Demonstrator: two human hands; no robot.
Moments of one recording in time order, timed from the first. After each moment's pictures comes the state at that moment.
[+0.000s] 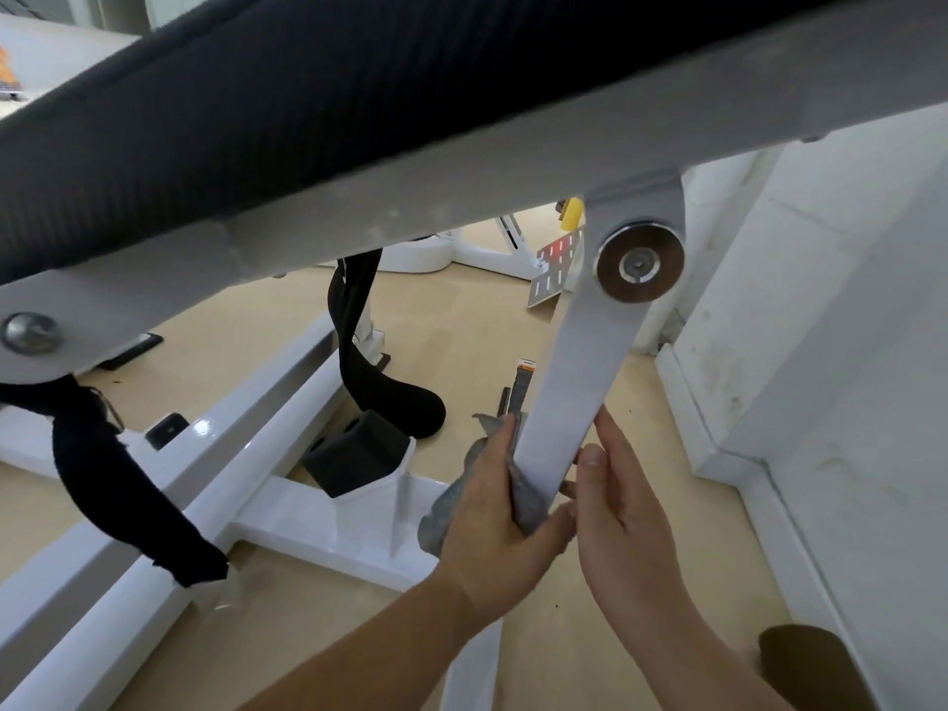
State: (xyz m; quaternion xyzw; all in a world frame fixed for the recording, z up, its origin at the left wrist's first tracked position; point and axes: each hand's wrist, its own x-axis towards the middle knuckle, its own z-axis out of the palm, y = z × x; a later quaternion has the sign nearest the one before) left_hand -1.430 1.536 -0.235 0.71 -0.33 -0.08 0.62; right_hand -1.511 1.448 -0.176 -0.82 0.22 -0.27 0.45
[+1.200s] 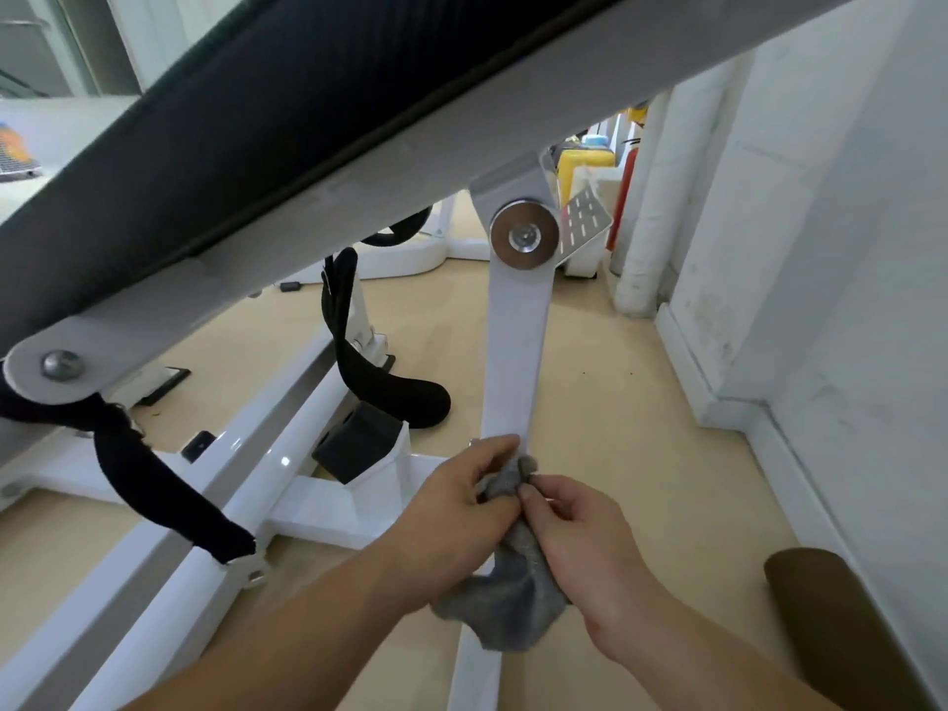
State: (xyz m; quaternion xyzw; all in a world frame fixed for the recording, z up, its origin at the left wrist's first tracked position) left_hand -1.469 1.587 -0.168 0.76 -0.28 -0.24 0.54; right_hand -1.559 1.473 -0.182 -0.70 0.30 -0.14 0.64
